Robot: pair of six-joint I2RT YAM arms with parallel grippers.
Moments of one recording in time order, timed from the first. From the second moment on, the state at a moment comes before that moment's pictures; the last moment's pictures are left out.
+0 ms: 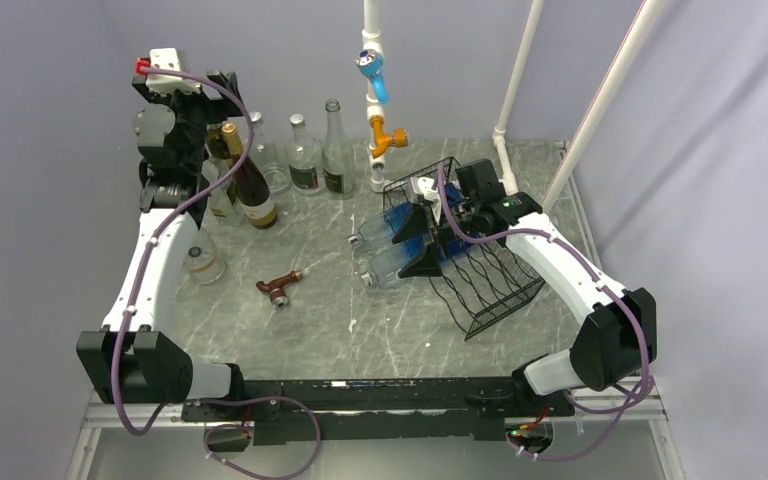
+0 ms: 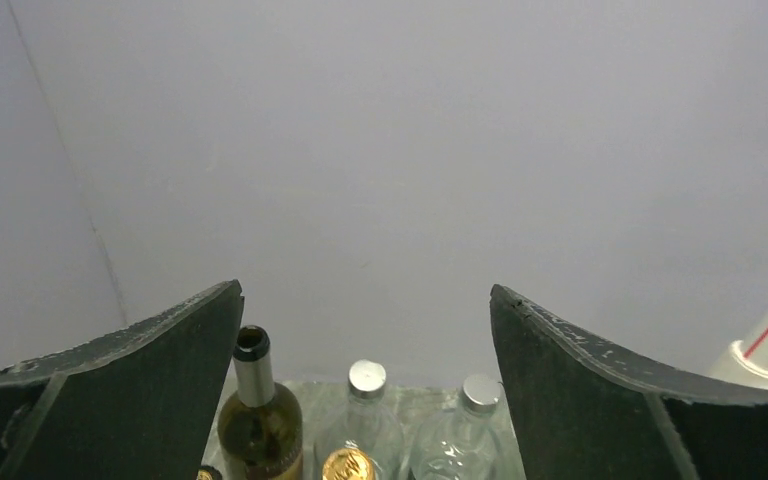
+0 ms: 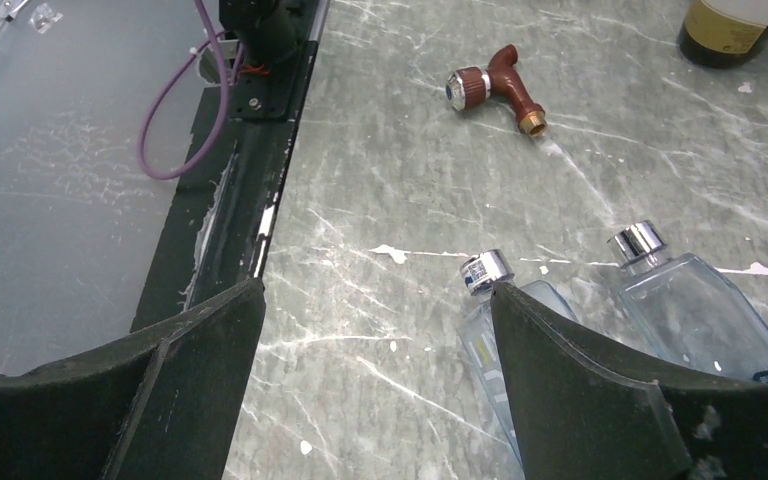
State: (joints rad) left arm -0.01 1.35 1.35 0.30 -0.02 -0.09; right arm 0.44 1.42 1.22 -0.66 -1.18 -0.66
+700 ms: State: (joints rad) left arm -0.01 0.89 1.08 0.09 0.25 -0.37; right arm 0.42 1.42 1.20 -0.69 -1.18 -0.72
